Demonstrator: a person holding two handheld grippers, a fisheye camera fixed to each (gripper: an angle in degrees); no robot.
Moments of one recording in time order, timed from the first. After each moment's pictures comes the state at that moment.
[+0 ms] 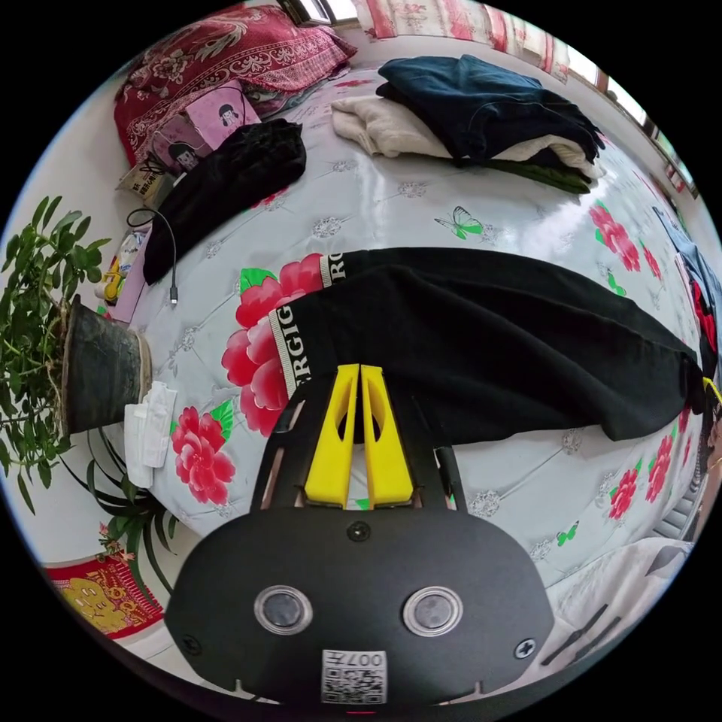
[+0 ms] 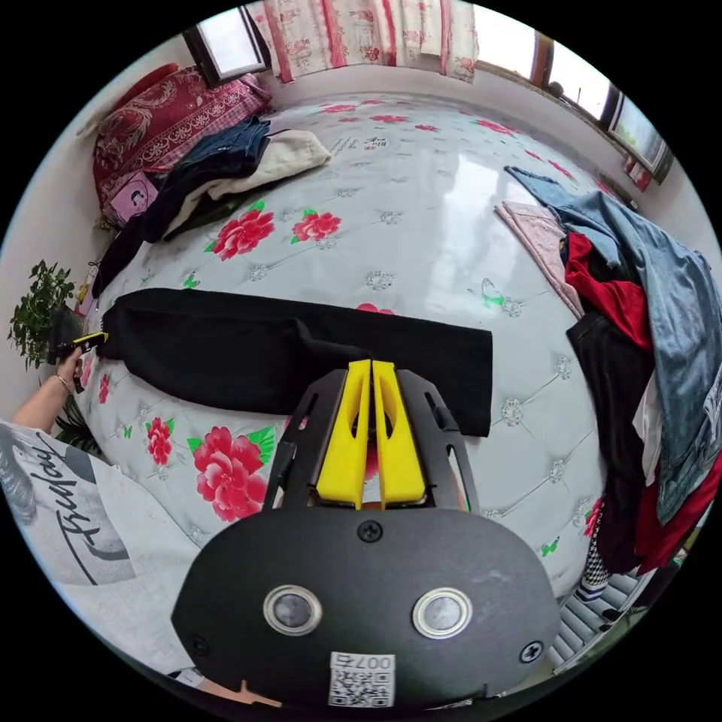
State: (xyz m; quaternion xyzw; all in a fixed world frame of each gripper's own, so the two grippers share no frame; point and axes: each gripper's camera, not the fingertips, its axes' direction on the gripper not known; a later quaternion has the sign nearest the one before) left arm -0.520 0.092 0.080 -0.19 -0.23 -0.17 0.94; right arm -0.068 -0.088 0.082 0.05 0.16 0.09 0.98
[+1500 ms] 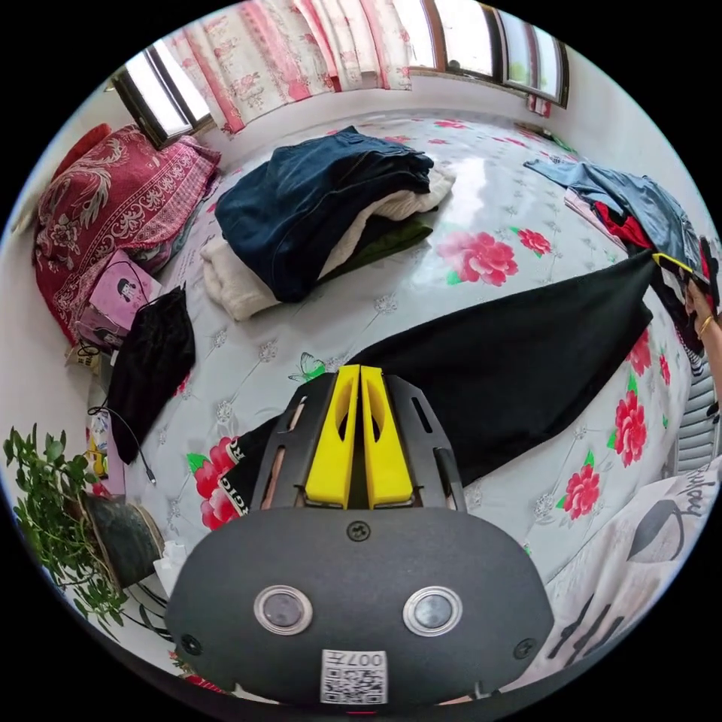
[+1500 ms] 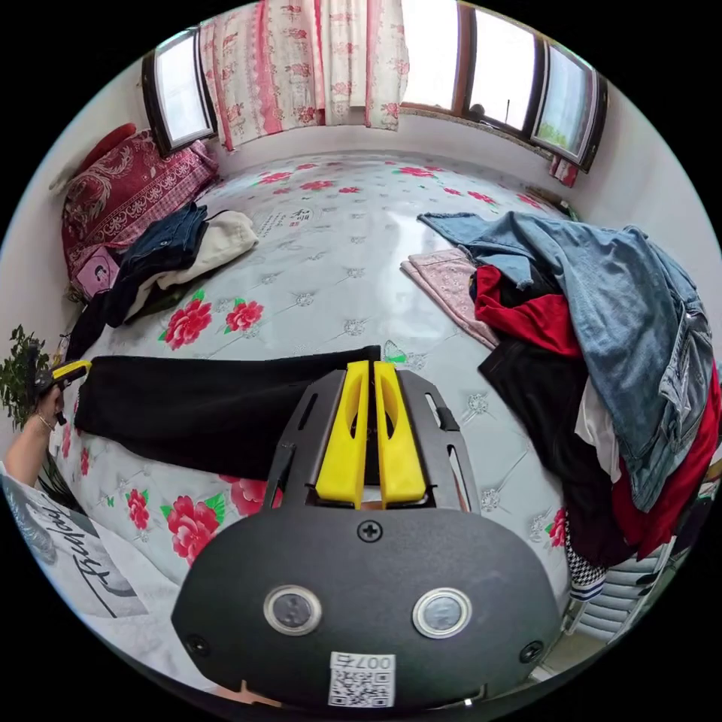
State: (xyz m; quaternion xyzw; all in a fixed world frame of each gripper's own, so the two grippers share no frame) left arm -0.396 -0.039 0.124 -0.11 -0.15 0.05 0.98; right arm -0.016 -0.088 0.004 0.15 0.22 0.15 0.95
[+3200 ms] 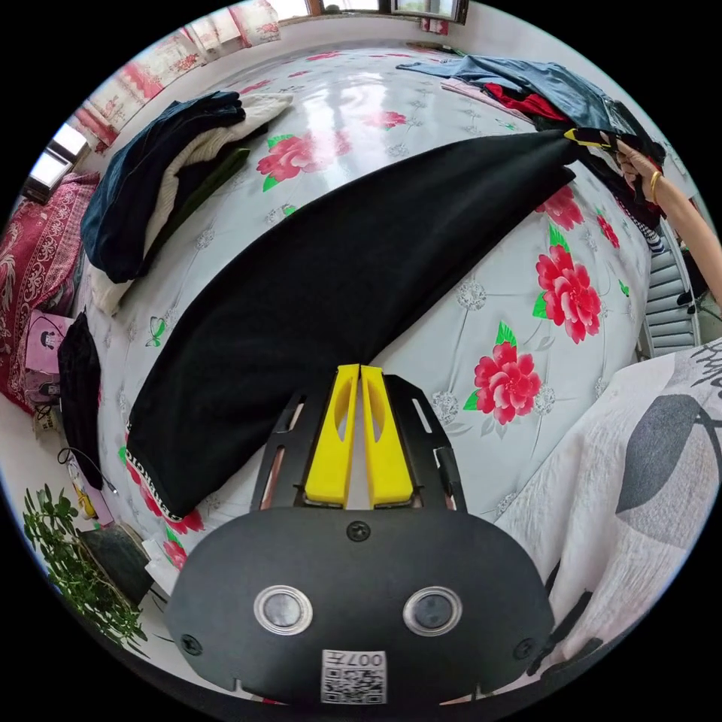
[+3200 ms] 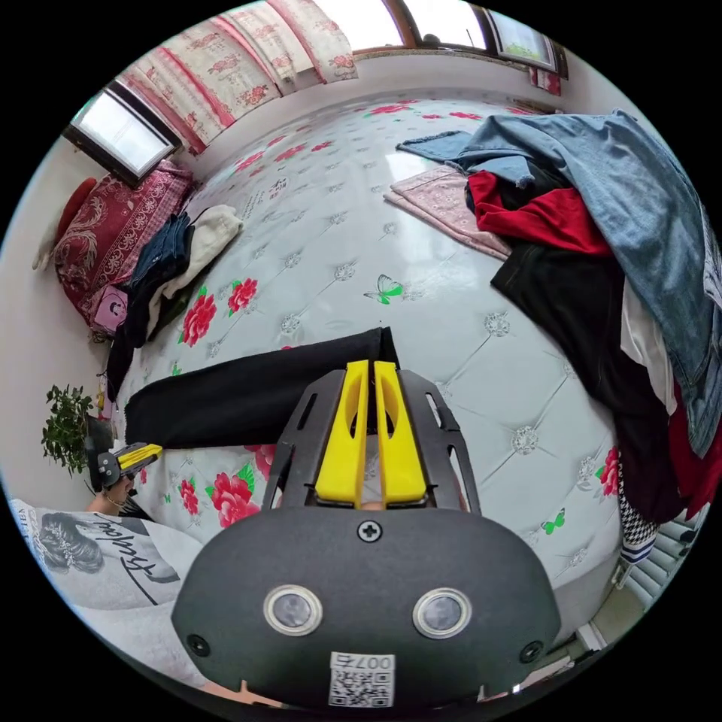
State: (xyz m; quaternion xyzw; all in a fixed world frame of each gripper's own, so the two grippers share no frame) left arm -0.336 0.039 0.176 -0.24 -0.06 0.15 0.96; right arm 0.150 -0.010 -0.034 0.09 0.09 0.25 0.96
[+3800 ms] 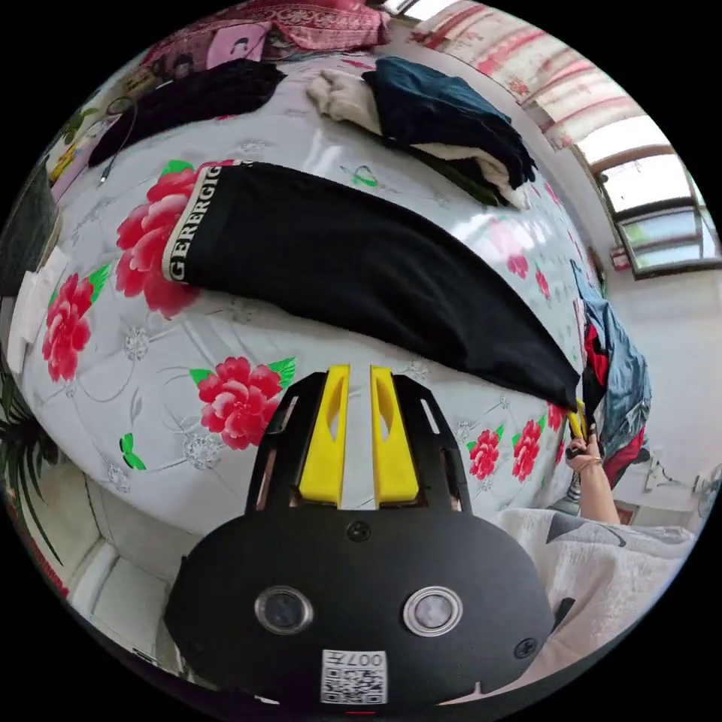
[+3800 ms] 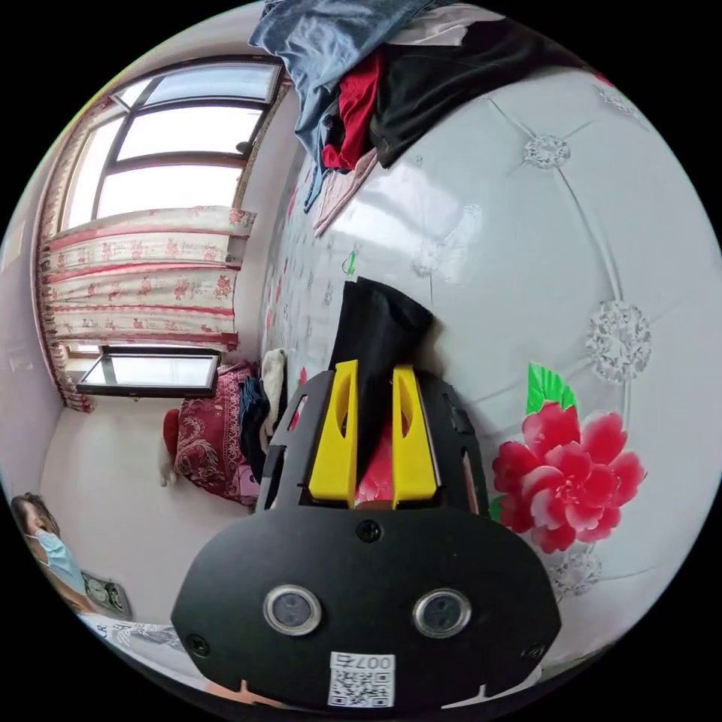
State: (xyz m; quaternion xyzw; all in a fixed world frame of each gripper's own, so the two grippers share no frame) left arm -0.581 0.170 0.070 -0.11 0.01 -0.38 0.92; right arm 0.189 0.121 0.052 0.33 -0.20 0.50 0.78
